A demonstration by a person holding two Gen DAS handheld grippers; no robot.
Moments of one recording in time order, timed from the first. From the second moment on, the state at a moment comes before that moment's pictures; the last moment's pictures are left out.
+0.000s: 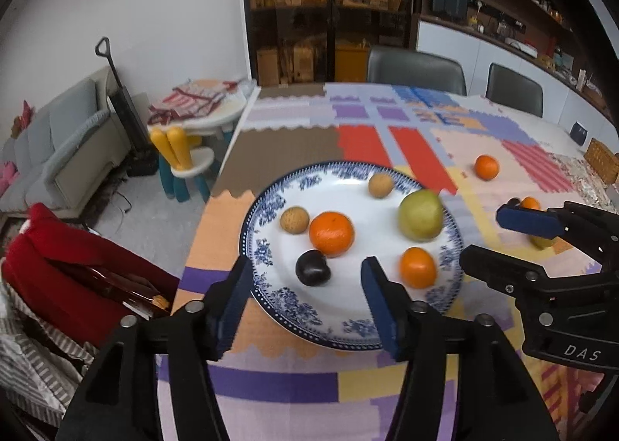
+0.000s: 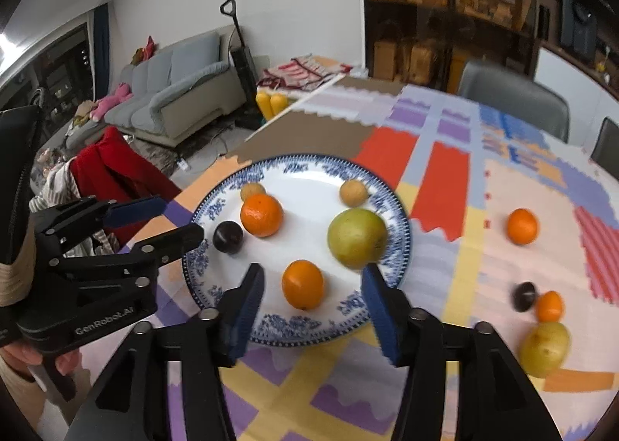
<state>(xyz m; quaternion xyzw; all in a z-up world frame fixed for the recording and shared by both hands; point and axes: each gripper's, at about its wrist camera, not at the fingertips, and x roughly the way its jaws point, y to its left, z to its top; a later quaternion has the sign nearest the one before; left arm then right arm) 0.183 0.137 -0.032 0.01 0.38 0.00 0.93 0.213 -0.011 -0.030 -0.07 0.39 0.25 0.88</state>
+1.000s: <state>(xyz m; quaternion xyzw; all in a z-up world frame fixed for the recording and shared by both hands) 0.137 -0.001 0.023 0.10 0.28 -0.13 0.95 0.130 -0.161 0.029 -0.05 0.30 0.10 0.95</state>
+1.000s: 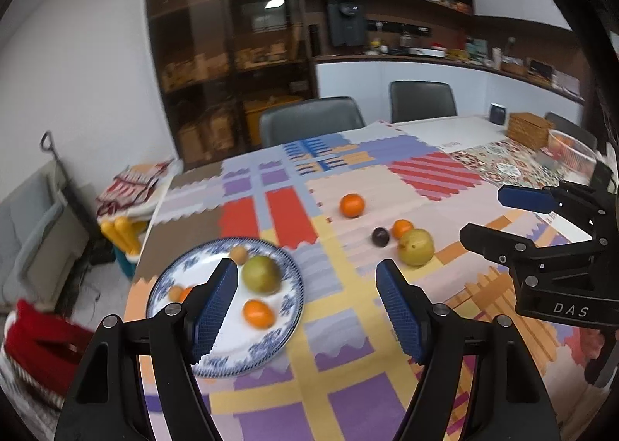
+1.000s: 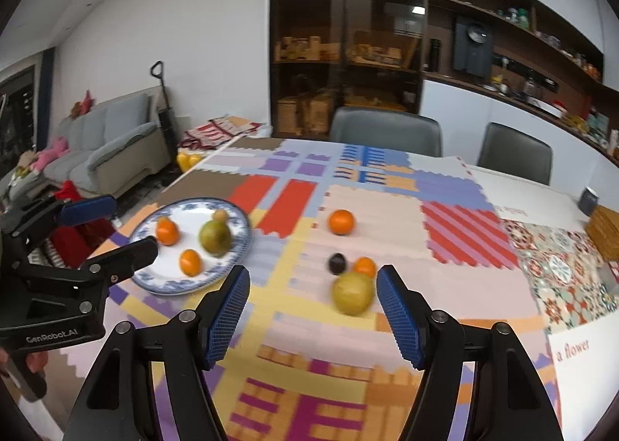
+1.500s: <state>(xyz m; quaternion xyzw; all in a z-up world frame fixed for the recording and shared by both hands) 0.205 -0.031 -0.009 0.17 0.28 -0.25 0.91 0.151 -0.172 -0.012 -0.04 0.34 0.03 0.94</state>
